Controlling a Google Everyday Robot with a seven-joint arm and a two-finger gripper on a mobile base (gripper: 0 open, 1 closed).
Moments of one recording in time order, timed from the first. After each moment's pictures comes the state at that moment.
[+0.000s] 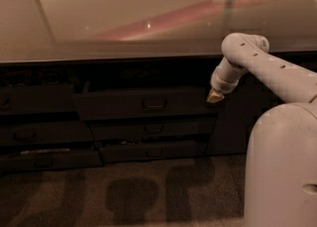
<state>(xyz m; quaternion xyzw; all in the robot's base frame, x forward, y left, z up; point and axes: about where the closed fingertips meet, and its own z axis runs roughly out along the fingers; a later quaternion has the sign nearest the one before) 0.707 -0.226 0.635 -0.65 0.75 0.02 0.13</state>
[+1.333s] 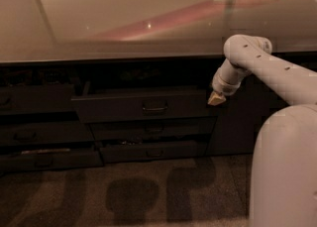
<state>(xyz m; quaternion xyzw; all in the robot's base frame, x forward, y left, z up) 0.696 -0.226 0.637 -0.65 0.75 0.02 0.13</state>
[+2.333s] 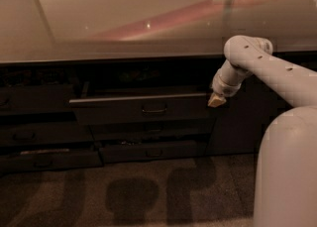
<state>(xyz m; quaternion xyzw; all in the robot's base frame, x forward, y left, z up) 0.686 -0.226 0.638 -0.66 0.74 0.02 0.13</state>
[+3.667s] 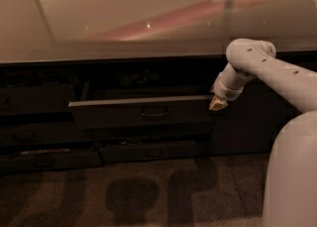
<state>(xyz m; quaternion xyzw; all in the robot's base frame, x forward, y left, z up) 0.668 -0.227 0.638 -0.66 0.74 0.03 0.13</state>
